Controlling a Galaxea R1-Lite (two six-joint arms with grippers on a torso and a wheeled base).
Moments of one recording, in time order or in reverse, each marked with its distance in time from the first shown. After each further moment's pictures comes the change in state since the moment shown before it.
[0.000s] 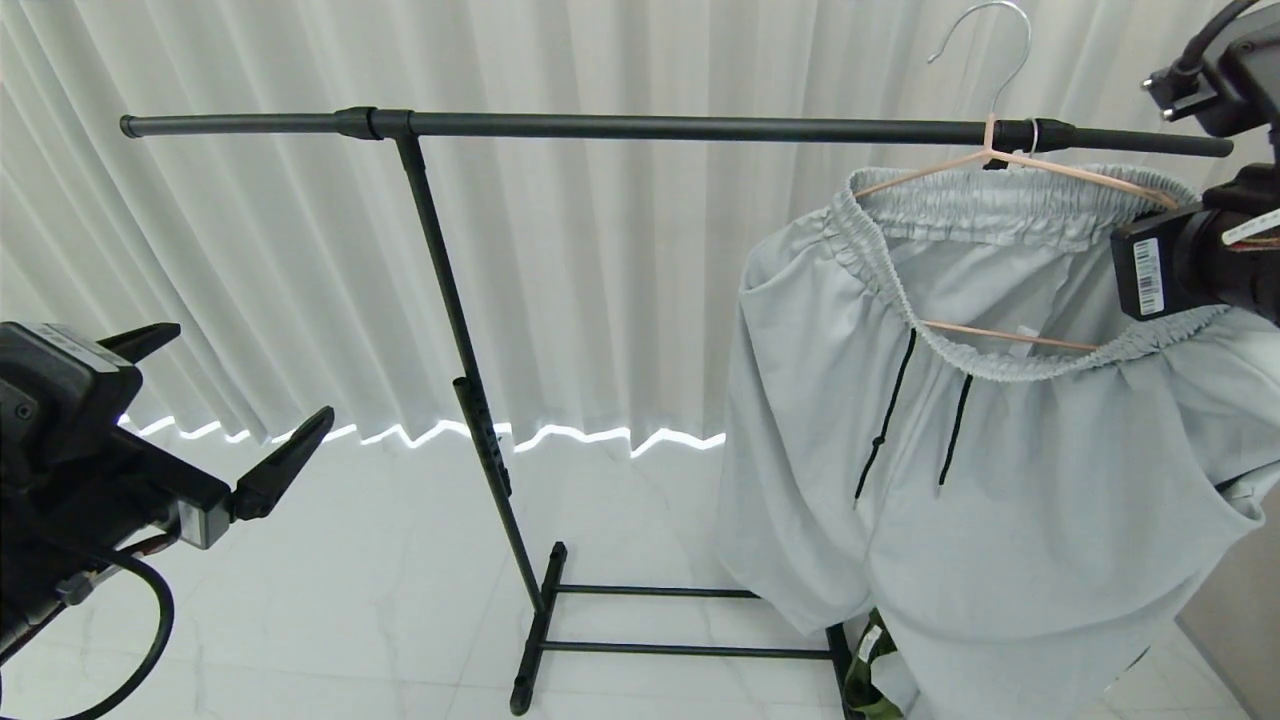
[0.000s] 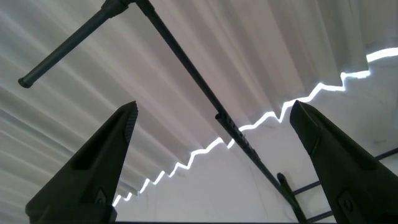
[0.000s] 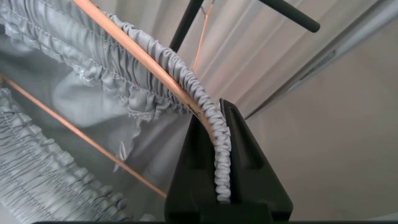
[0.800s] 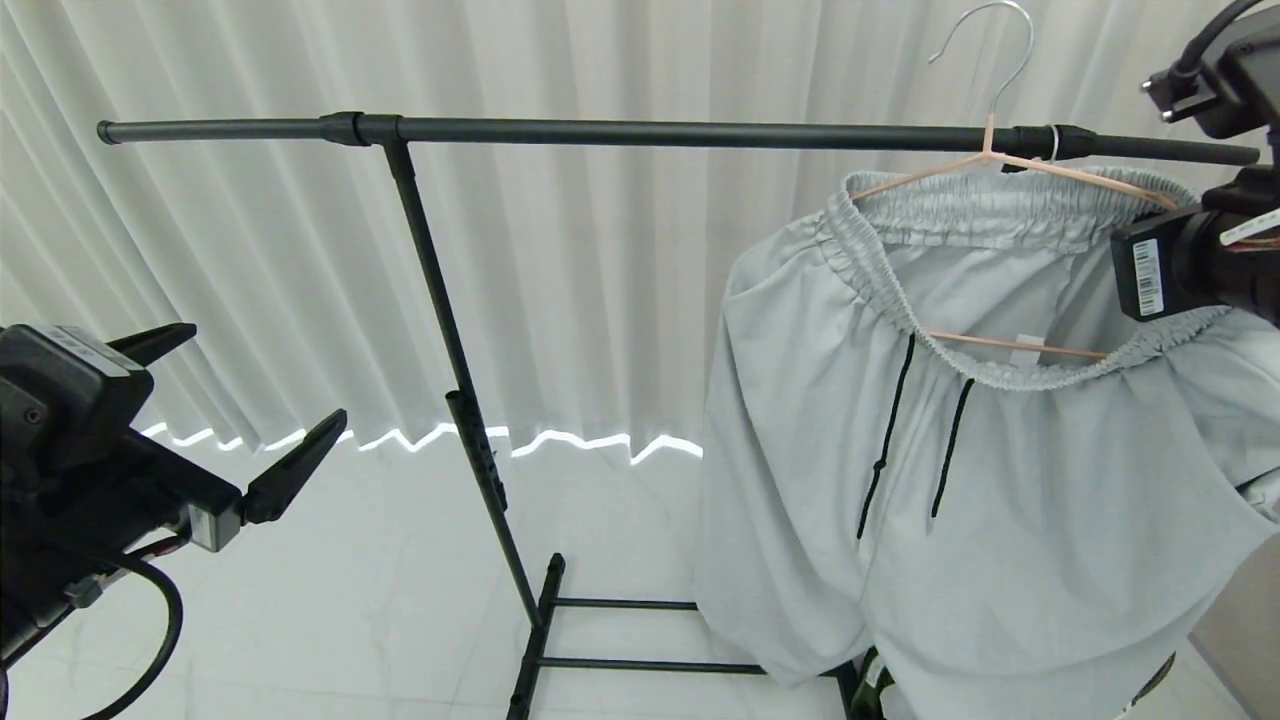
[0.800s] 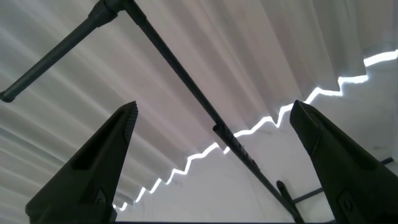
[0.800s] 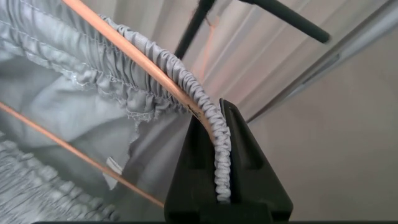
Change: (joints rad) left arm -0.028 0.000 0.000 0.002 0.000 0.002; right arm -0.001 0.000 0.002 0.000 -0.001 0.000
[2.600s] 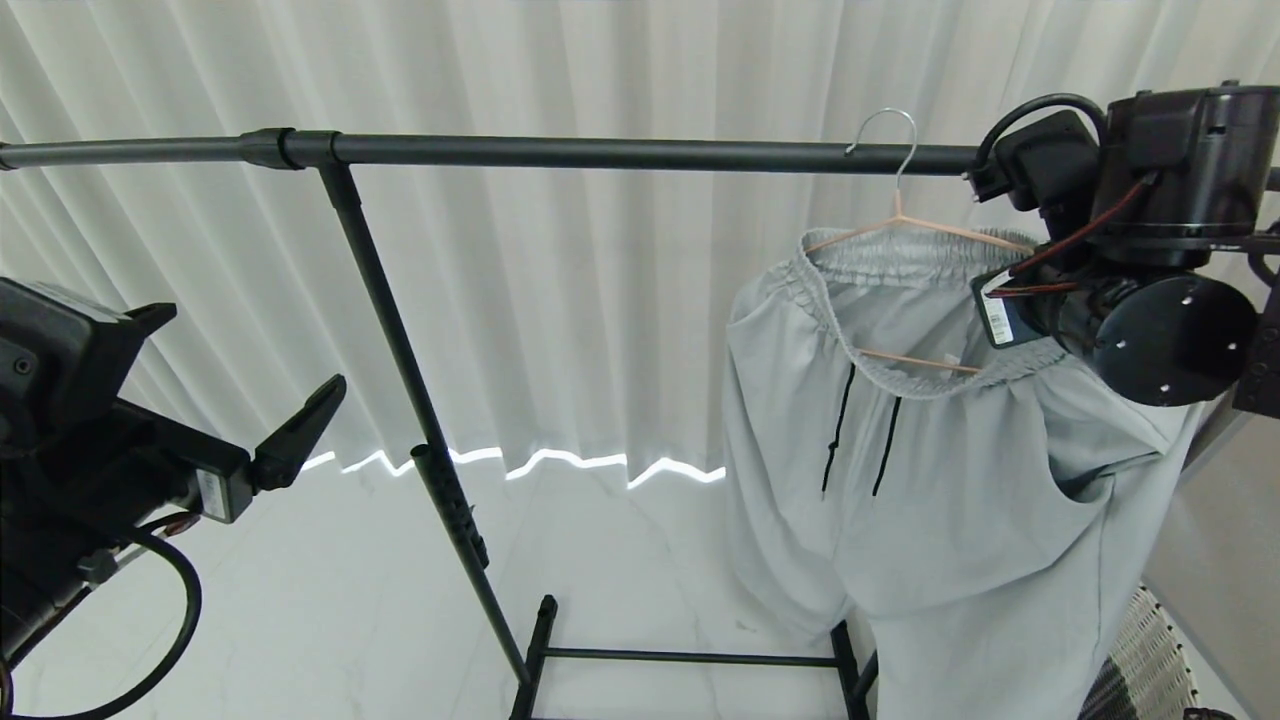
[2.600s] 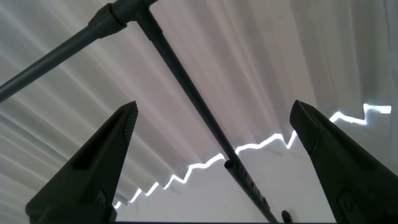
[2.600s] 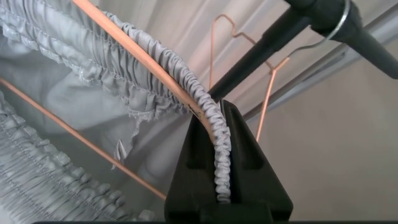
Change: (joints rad) left arm -0.137 -0.003 -0.041 0.000 0.227 -0.064; right arm 0.005 0.241 -0.052 -0.092 -0.109 0.024
